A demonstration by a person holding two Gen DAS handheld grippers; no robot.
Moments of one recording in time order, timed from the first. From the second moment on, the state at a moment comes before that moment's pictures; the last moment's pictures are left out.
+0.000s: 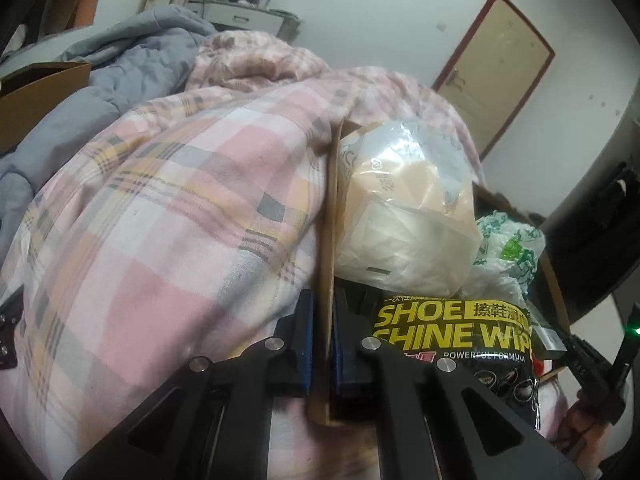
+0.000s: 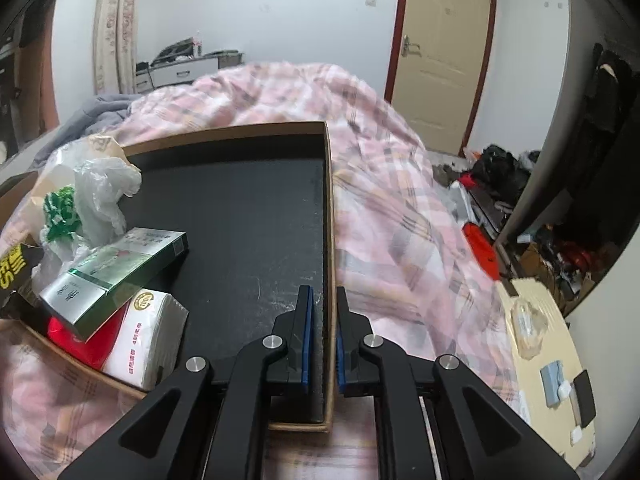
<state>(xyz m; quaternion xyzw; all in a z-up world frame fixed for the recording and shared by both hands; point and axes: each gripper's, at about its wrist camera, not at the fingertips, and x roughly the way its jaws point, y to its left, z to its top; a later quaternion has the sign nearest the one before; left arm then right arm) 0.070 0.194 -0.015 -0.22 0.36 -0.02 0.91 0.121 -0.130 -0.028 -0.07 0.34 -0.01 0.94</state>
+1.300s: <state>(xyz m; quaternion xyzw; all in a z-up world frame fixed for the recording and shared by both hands) 0.038 0.216 0.021 -0.23 0.27 -0.05 0.93 0.098 -0.119 0.010 -0.08 0.34 -0.02 0.94</state>
